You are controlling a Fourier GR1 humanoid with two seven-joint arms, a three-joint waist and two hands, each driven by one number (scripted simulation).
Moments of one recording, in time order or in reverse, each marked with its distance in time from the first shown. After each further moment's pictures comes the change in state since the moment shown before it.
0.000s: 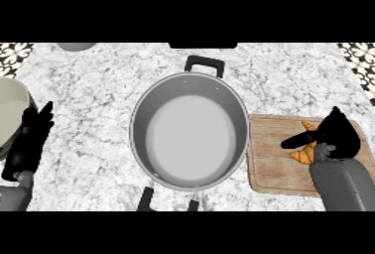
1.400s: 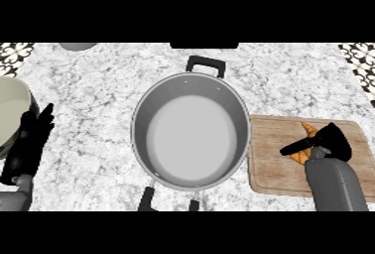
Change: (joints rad) left arm 0.034 -0.057 0.062 -0.061 -0.067 -0.064 0.024; right arm -0.019 0.136 -0.246 0.204 0.094 0.005 -0.119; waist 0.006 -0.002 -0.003
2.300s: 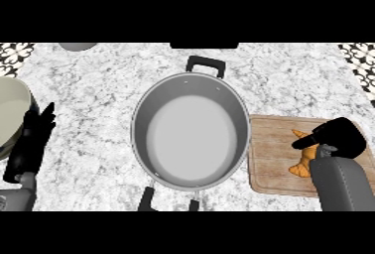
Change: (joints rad) left arm -0.015 -0.057 0.056 0.015 -0.064 -0.041 -0.003; right arm 0.000 -0.062 0.069 -0.027 0.179 -0.014 -0.033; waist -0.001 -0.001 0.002
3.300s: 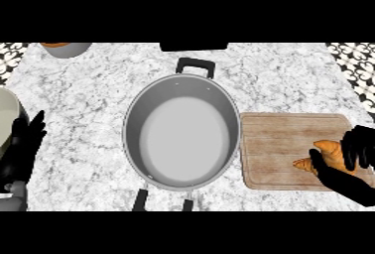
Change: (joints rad) left arm 0.054 0.006 0.043 0.000 0.007 -0.004 -0.016; right arm 0.352 -0.242 0.197 -0.855 -0.275 0.080 -0.749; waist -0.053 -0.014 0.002
